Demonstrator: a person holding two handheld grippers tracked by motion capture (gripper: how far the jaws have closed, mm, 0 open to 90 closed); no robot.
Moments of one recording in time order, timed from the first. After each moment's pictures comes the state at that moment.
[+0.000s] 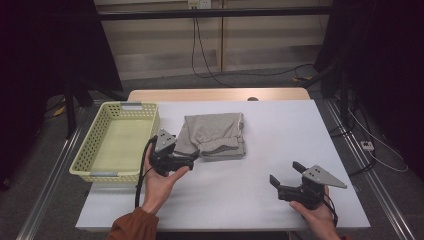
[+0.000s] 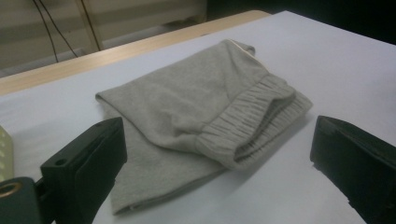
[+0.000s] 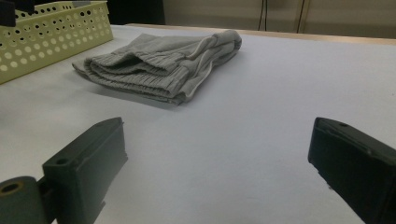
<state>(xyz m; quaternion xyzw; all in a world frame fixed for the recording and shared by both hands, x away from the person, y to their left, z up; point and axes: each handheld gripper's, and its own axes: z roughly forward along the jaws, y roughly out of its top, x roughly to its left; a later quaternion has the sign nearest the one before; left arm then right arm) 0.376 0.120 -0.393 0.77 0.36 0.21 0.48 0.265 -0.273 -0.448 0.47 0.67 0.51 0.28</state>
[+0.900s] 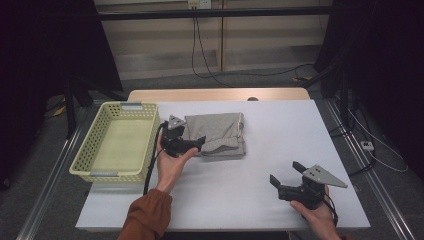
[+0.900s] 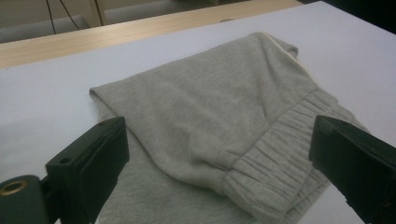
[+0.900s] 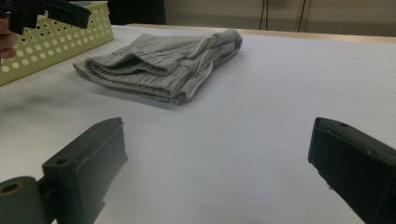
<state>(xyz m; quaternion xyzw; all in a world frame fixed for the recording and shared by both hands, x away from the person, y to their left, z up) 0.437 0.095 -0.409 0.77 0.41 0.18 0.45 0.265 -0.274 -0.449 0.47 0.67 0.51 0.27</state>
